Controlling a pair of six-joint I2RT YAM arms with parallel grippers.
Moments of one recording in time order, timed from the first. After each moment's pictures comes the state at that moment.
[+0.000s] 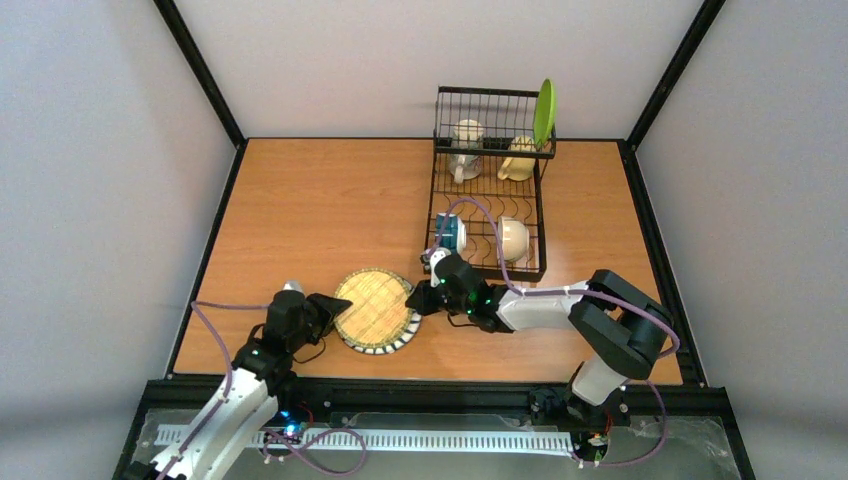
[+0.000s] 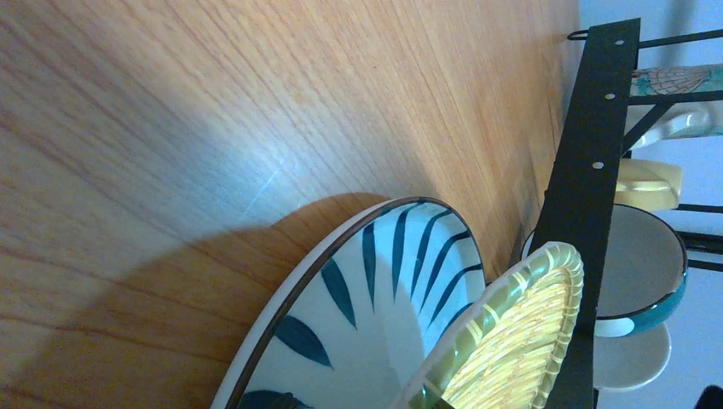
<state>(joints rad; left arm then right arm) -0.34 0.46 0.08 -0.25 0.09 -1.30 0.94 1.61 0.67 0.33 -0.14 0.63</state>
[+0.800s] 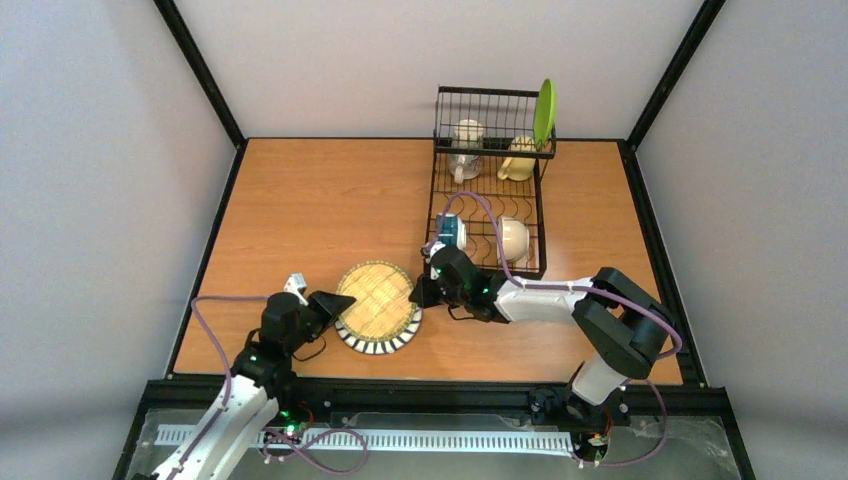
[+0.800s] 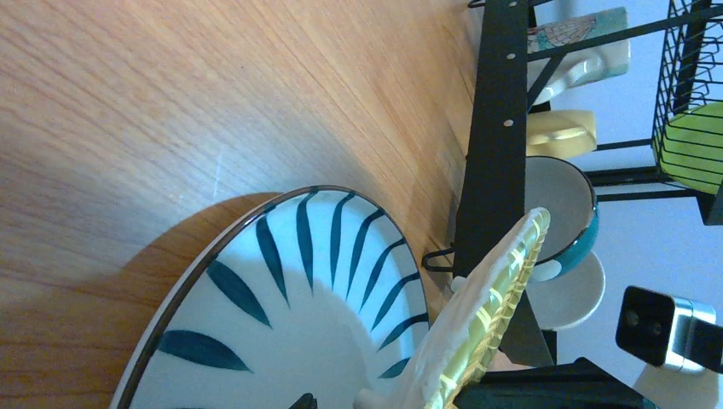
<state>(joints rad) -0.33 0.38 0.05 -0.15 0.18 -1.18 0.92 1.61 0.76 0.17 -0.12 0.64</state>
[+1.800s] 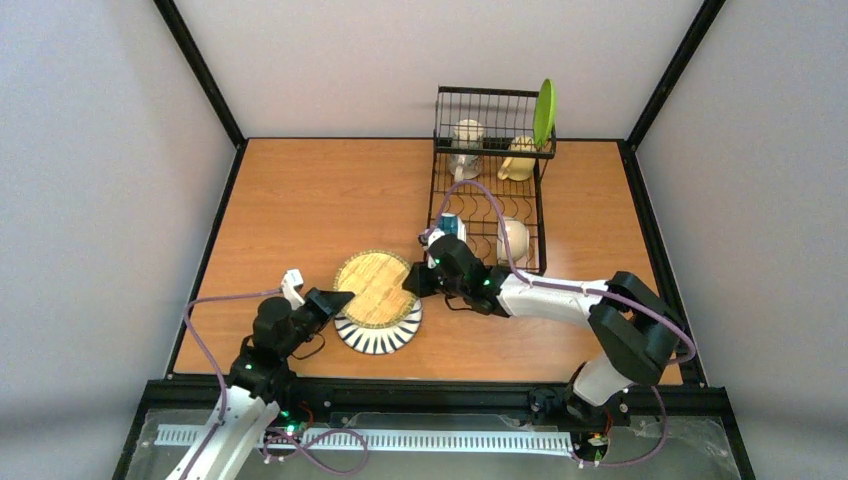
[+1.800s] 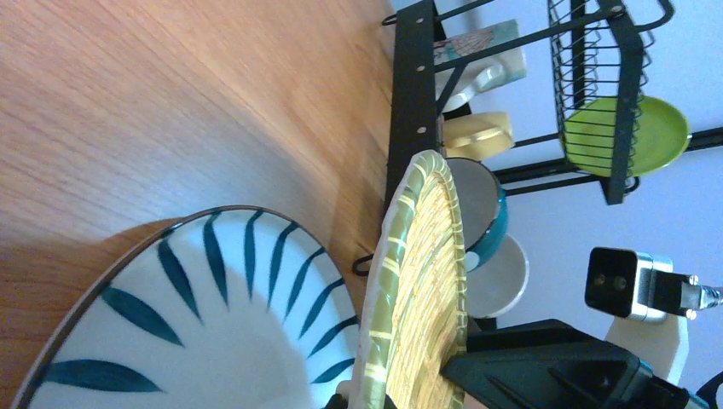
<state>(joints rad) -0.33 0.23 0.06 -0.16 0.21 -1.15 0.92 1.57 0.84 0.08 -0.07 0.62</state>
